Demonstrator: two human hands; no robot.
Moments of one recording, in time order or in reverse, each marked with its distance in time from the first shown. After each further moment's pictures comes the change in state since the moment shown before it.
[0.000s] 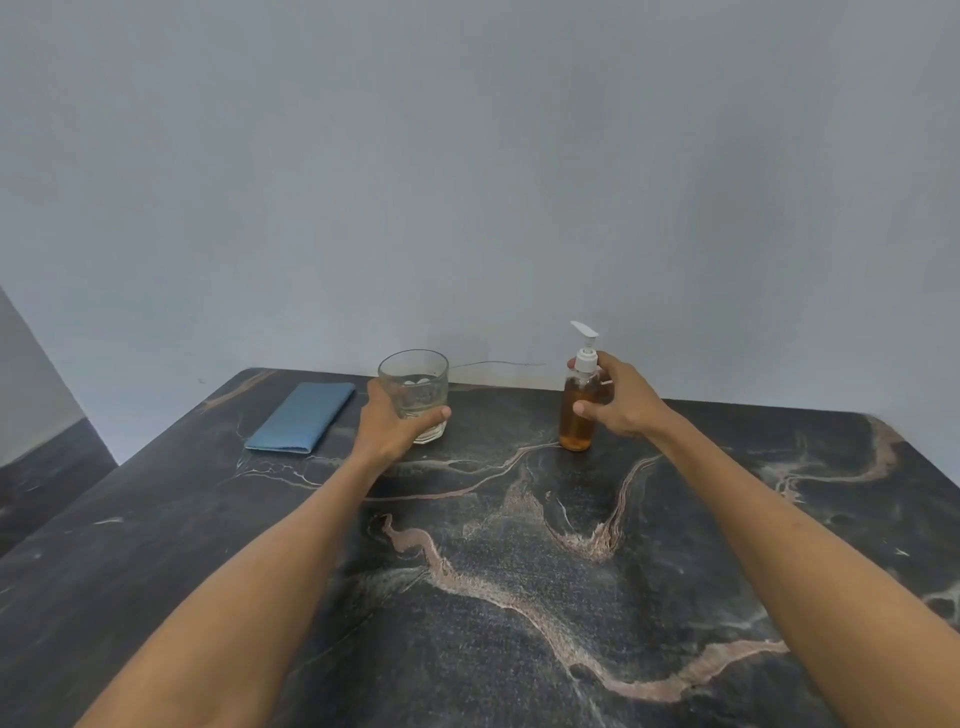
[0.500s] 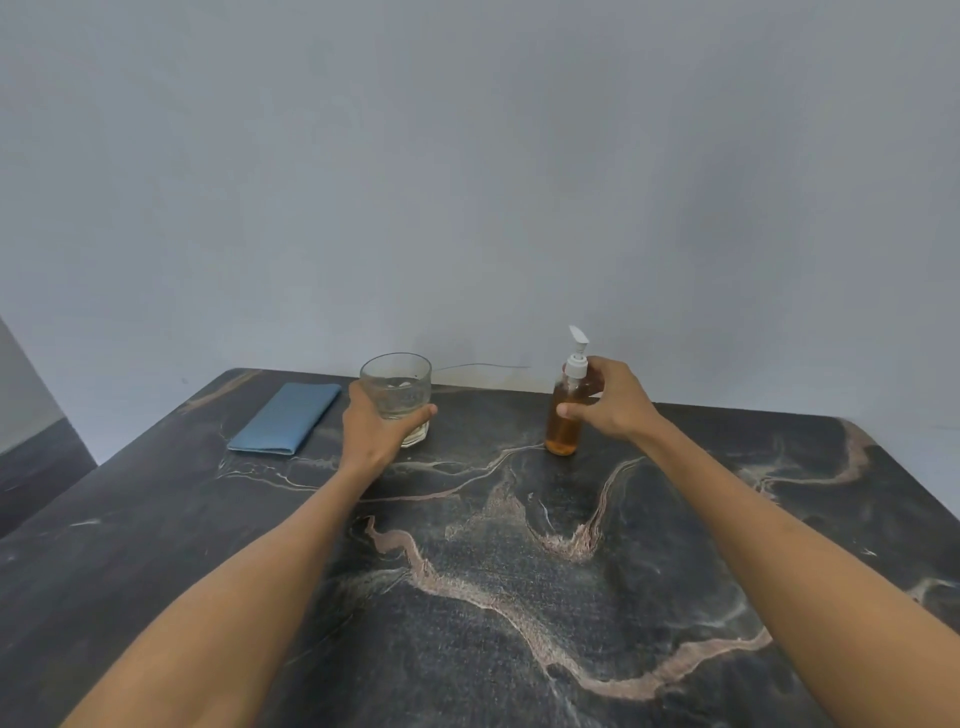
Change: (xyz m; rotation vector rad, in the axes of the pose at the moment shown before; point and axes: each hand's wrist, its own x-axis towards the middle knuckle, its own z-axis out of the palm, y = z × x) left_hand -0.005 0.000 0.009 -0.036 0.187 0.057; right_hand -0.010 -0.006 -0.006 0.020 0.078 0.018
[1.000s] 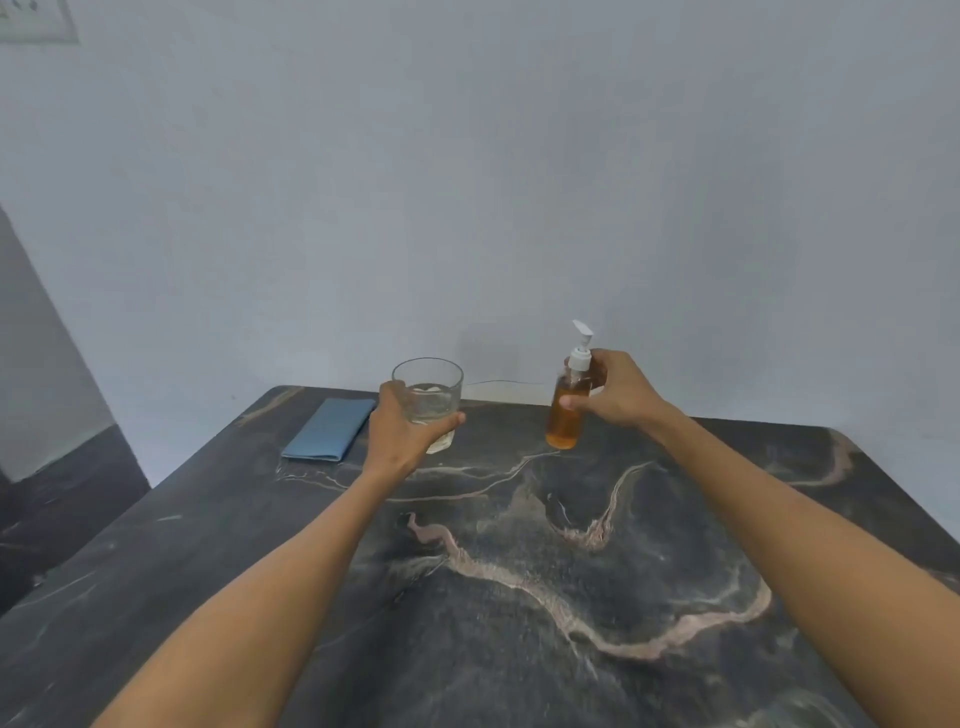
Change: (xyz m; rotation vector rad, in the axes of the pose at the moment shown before) left_hand -0.030 0.046 -0.044 -0.036 -0.055 0.060; right_hand -0.030 -0.062 -0.023 0.039 -0.038 -0.042
